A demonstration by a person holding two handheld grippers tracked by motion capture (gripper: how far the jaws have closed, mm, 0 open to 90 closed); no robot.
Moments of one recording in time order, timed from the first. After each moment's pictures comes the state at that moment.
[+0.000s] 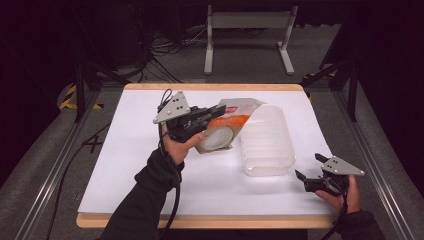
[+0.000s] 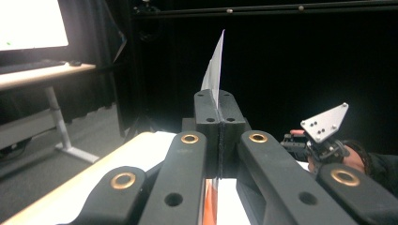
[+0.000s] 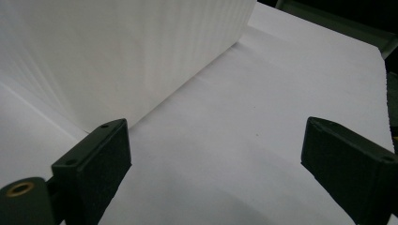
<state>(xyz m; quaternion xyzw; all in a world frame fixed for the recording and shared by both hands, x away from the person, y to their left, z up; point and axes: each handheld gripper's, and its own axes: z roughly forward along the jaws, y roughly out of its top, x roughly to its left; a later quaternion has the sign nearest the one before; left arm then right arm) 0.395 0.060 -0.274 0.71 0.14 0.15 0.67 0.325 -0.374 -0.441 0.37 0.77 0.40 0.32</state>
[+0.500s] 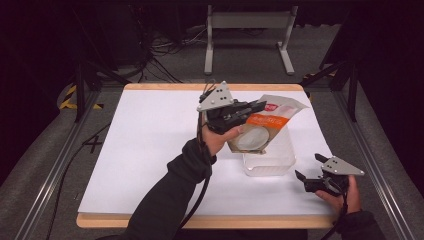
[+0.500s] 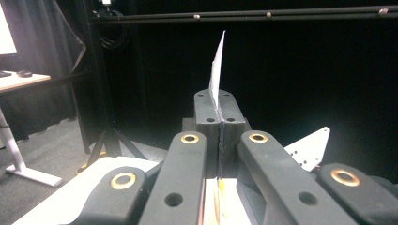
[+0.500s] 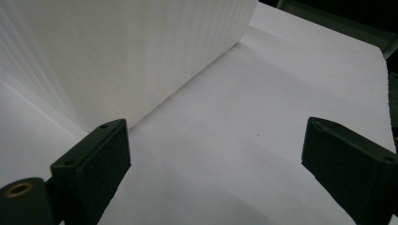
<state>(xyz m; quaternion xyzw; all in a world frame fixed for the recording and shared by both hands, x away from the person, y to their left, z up) 0.407 -0.025 -0.266 0.71 0.09 0.10 0.69 0.325 -0.374 -0.442 0.37 0.77 0.40 0.32</state>
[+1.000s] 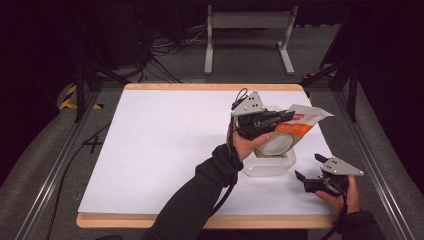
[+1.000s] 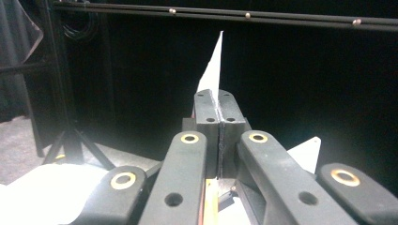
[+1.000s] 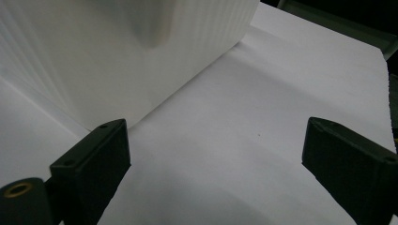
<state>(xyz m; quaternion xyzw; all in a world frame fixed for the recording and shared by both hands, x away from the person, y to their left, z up) 0.415 -0.085 -0.302 0.70 0.09 0.03 0.71 0.325 -0.373 -0.442 0.37 0.78 0.40 0.32</state>
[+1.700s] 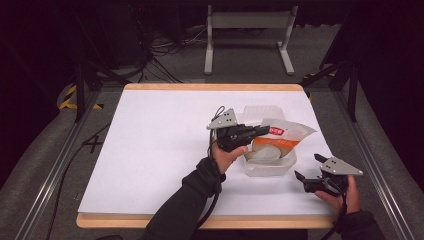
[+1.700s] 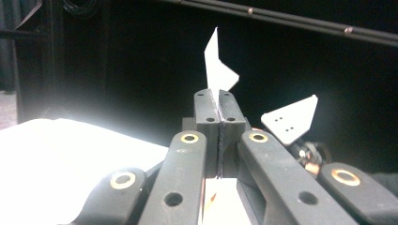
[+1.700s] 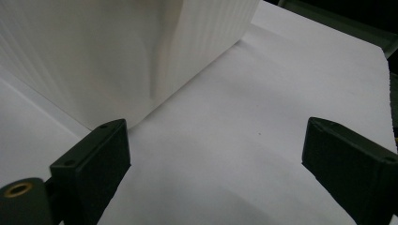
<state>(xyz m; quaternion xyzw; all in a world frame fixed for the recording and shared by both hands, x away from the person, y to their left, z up) 0.423 -0.033 -0.364 0.70 0.12 0.00 0.70 0.325 -0.372 -0.442 0.37 0.78 0.39 0.32</state>
